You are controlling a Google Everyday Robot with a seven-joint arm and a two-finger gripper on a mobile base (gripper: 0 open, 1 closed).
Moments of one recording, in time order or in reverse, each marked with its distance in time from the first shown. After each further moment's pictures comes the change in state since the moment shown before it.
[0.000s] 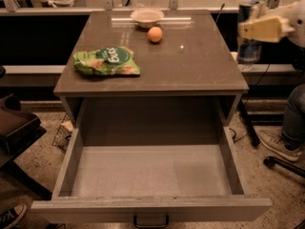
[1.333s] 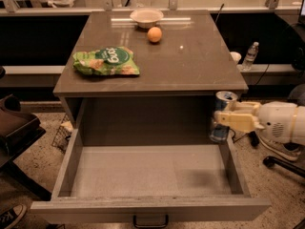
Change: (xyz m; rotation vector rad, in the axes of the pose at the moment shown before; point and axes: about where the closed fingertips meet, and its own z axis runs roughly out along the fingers) arm 0.194 0.086 0.037 -0.318 -0.024 0.211
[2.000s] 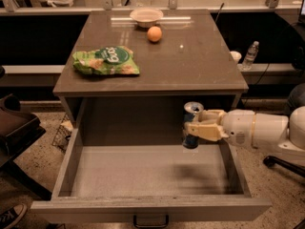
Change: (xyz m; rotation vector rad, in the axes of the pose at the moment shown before) arm 0.028 0.032 0.070 -0.142 -0.006 -0.079
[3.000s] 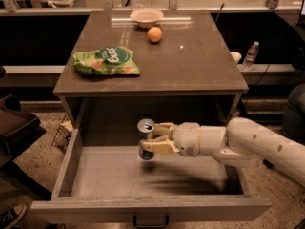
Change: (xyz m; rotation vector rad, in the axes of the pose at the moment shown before) arm 0.033 0.063 0.127 -0.248 -0.071 -0.151
